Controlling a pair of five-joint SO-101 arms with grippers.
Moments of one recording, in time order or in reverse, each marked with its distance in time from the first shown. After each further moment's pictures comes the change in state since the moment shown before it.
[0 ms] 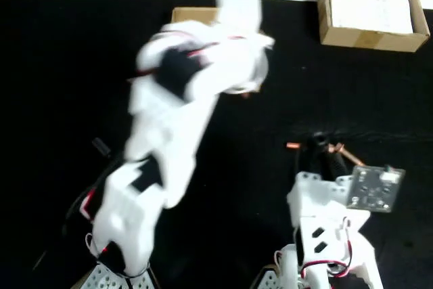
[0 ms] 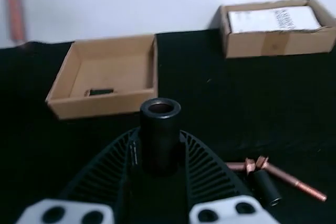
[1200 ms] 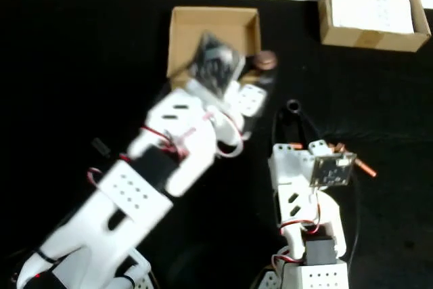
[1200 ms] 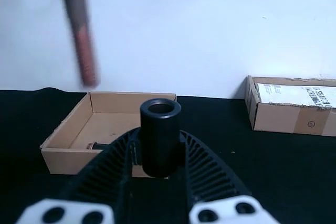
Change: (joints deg) left arm 7.7 -61.3 125.0 -95.0 -4.0; right arm -4.2 0.3 35.4 -53.4 4.7
